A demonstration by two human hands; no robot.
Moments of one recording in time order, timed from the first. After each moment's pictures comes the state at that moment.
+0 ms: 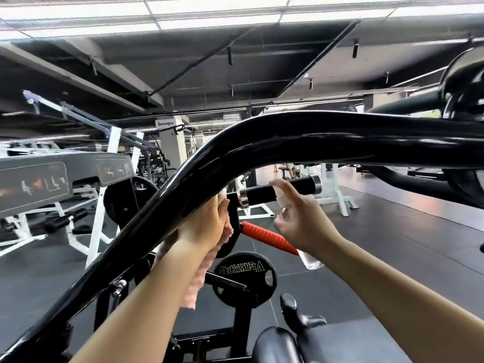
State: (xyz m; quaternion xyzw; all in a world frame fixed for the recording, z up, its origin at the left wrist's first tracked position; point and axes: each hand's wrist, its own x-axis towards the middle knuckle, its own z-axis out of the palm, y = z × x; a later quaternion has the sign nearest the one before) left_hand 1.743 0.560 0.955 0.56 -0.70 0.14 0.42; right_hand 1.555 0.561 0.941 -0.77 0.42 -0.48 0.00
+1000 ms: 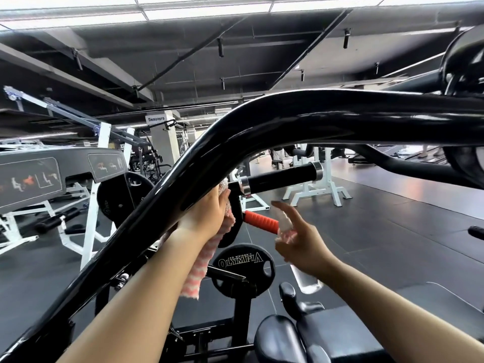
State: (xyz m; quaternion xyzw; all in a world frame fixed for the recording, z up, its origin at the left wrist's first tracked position) left_hand 1.759 0.538 0.950 0.57 -0.71 0.20 0.36; right_hand 1.564 0.553 0.874 -0.73 0.42 -0.51 0.18
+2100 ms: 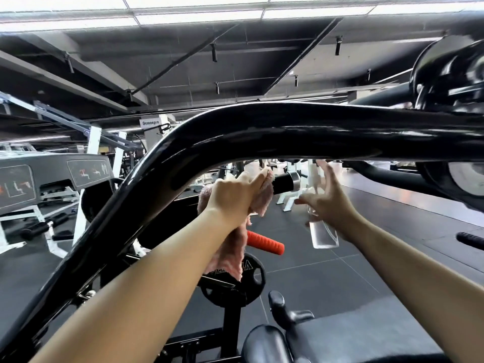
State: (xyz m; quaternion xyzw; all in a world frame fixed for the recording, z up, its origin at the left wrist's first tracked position) left_hand 1.676 0.485 0.971 0.50 -0.75 0.42 0.10; right_hand 1.485 0.533 0.948 -0.62 0.43 -0.62 0.23
